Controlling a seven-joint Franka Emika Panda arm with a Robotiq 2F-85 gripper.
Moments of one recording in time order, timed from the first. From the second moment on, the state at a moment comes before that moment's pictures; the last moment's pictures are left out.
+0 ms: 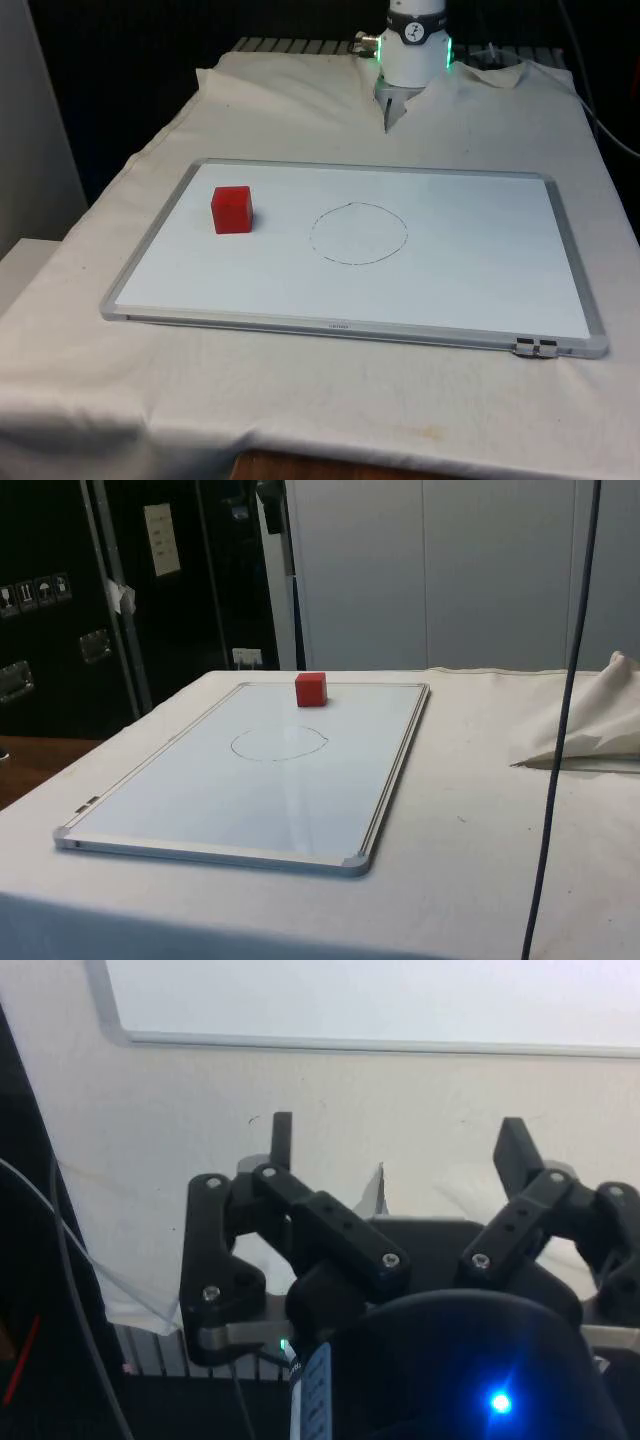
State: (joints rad) arm 0.32 0.05 -0.33 -1.86 0.04 1.84 -0.03
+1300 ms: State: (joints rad) arm 0.31 0.16 -0.44 -1.82 0.06 1.93 -0.16
